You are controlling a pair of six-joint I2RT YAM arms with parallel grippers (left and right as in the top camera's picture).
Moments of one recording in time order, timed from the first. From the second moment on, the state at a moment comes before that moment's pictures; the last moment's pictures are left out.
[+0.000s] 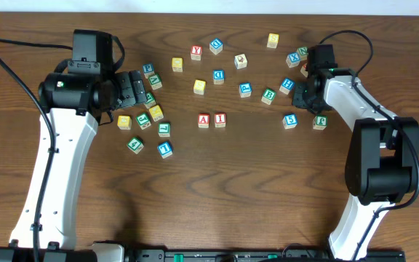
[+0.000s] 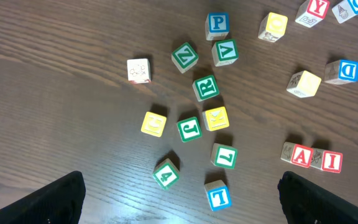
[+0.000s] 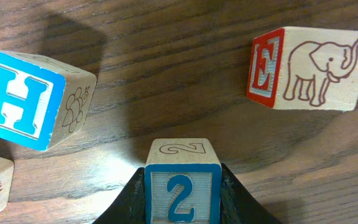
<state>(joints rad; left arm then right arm) -0.08 1.49 1.50 -1.08 -0.09 -0.30 0.07 2.06 1.41 -0.63 0.09 0.27</state>
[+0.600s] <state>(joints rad) -0.08 1.49 1.50 -1.08 -0.09 -0.30 0.07 1.98 1.41 -0.72 0.09 0.26</state>
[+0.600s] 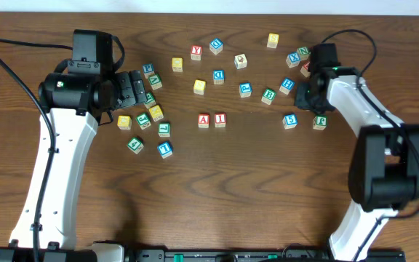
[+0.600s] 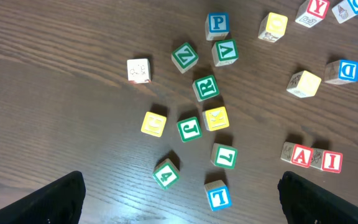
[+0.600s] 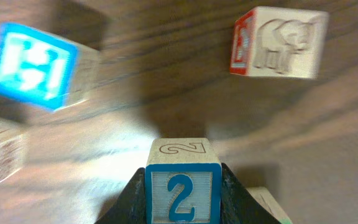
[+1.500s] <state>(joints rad) -0.08 1.49 1.50 -1.09 -0.09 -0.30 0.35 1.74 1.40 -0.92 -0.16 0.31</state>
